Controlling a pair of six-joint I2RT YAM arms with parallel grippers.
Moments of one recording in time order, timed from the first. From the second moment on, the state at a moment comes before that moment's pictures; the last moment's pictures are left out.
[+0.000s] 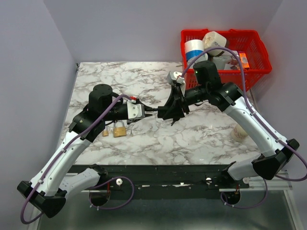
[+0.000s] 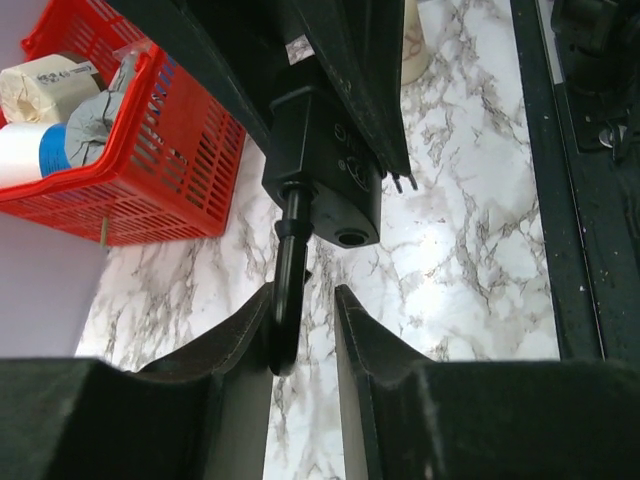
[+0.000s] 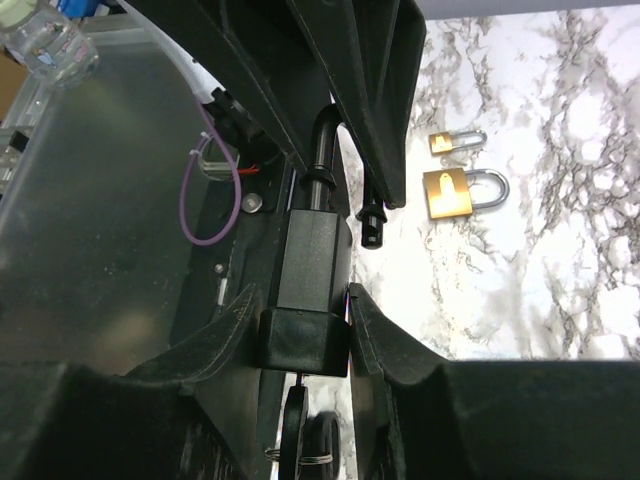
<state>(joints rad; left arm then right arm) -0.55 0.97 1.14 -0.46 0.82 0.63 0.64 1.42 1.59 -0.77 -1.04 -0.39</state>
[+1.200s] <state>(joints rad) -0.50 0.98 1.19 -0.49 0.89 0.36 0.61 1.36 1.46 -0.66 -0.97 -0.36</state>
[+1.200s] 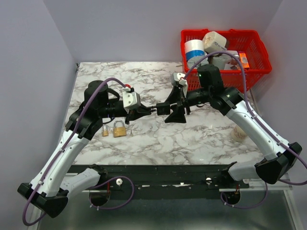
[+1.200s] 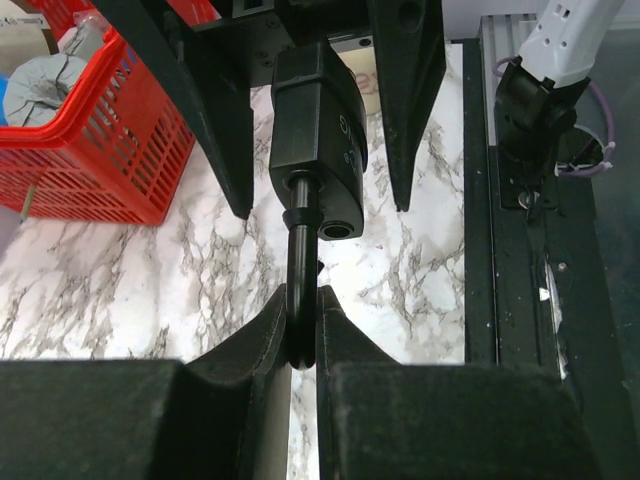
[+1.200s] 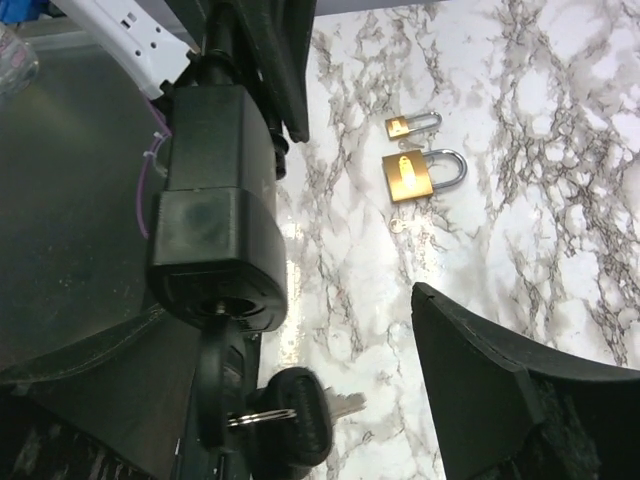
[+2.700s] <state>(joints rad) -0.49 1.03 1.20 -0.37 0.93 0.22 0.61 1.37 1.47 -0.51 -1.07 -0.24</state>
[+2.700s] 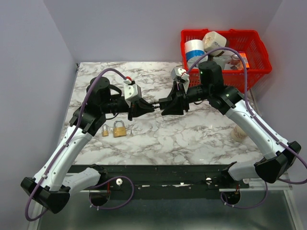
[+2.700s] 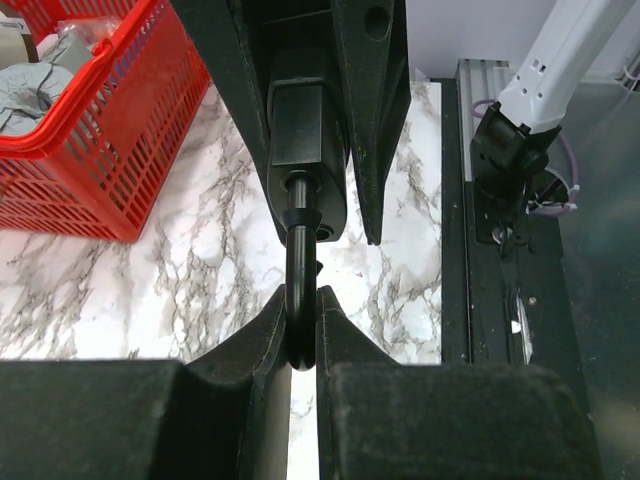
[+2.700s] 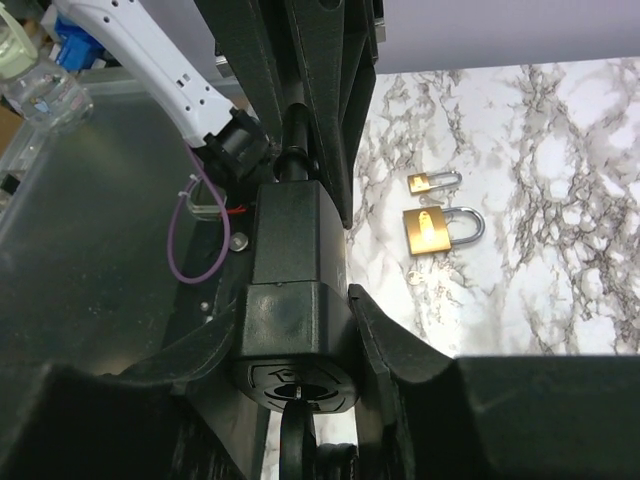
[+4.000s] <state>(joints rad) -0.47 0.96 1.20 -0.40 0.94 0.26 0.62 1.35 1.41 -0.48 -1.07 -0.15</state>
